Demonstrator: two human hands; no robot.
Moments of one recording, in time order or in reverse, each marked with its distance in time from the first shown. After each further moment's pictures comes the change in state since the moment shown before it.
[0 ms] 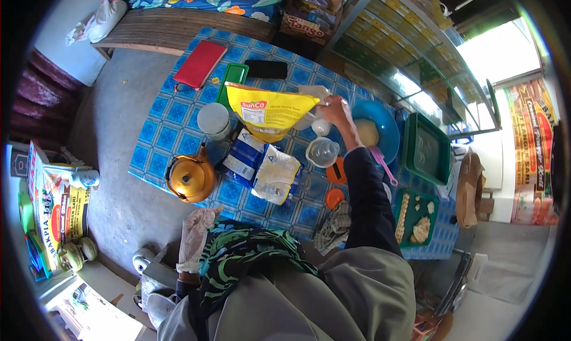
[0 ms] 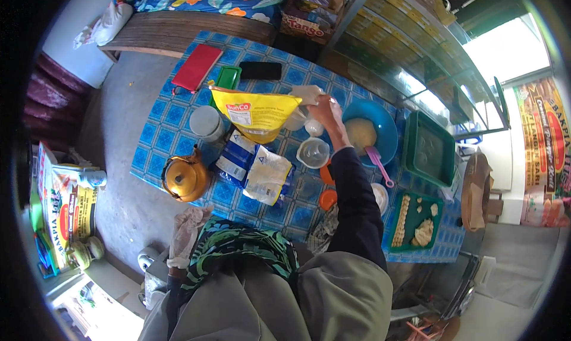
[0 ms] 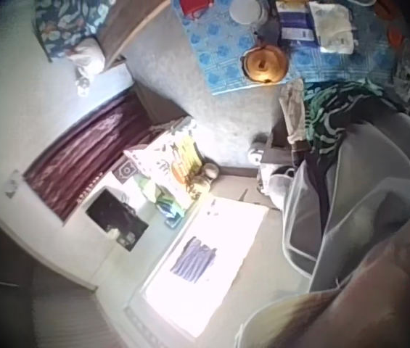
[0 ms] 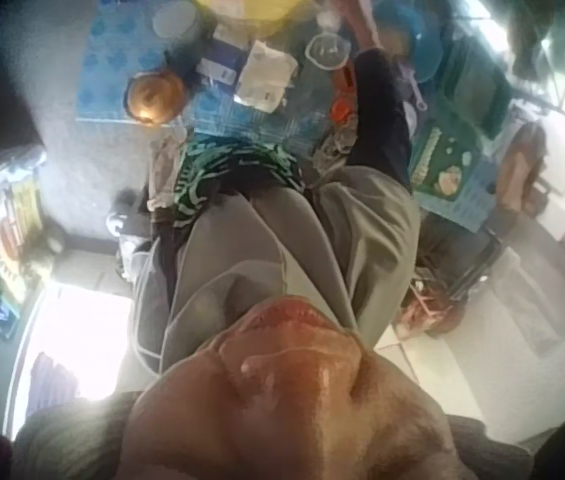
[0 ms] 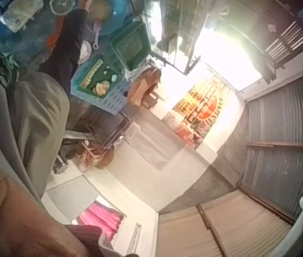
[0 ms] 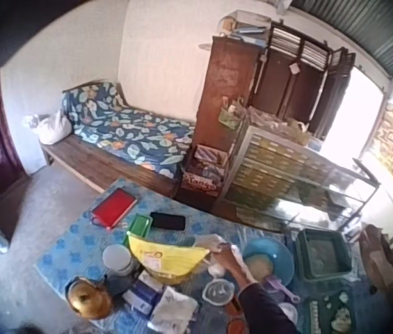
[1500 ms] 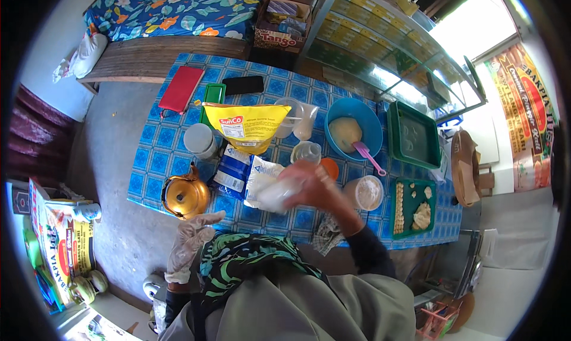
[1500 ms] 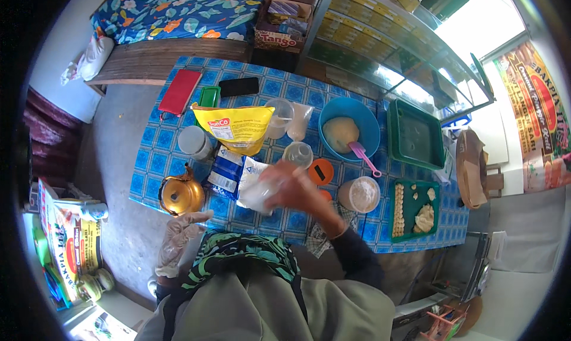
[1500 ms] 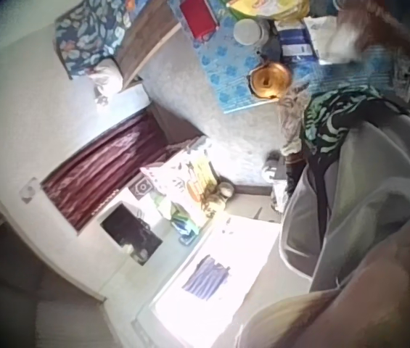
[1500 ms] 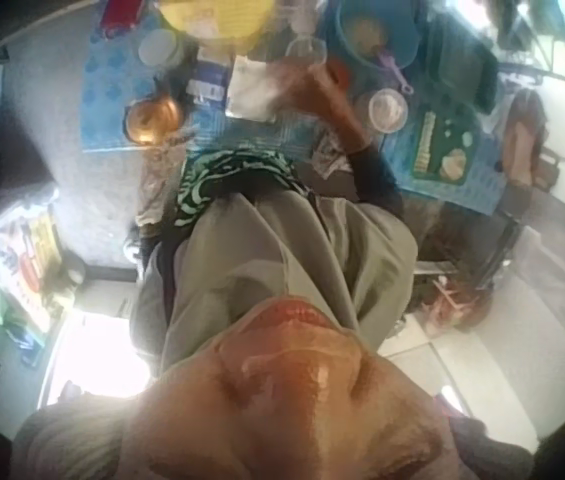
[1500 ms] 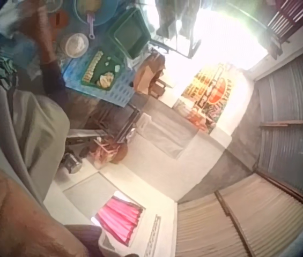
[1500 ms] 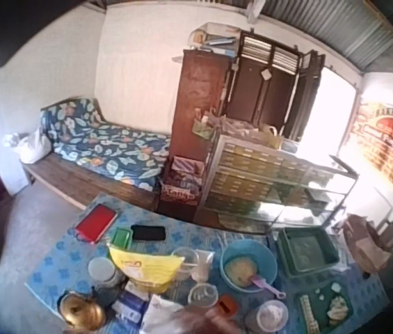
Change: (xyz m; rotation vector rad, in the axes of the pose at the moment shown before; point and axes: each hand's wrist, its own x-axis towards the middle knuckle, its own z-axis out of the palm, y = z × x) left_hand -0.007 0.094 0.036 0.188 -0.361 0.079; right_hand -0.204 -0.120 -0.115 0.409 -0.242 -0.536
